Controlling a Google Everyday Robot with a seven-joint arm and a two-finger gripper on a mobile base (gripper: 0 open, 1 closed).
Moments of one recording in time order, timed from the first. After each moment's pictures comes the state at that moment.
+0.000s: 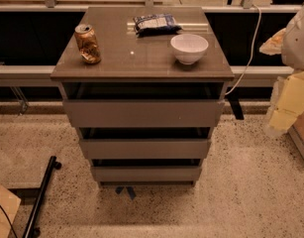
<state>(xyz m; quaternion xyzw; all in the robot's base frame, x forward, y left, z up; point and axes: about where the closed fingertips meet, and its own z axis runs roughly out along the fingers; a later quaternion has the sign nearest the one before) 0.438 -0.216 0.977 -0.60 0.78 -0.04 0.16</state>
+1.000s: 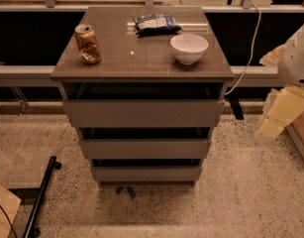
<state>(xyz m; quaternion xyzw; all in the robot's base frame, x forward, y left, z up) 0.449 -0.220 0.947 -0.57 0.80 -0.01 0.19</state>
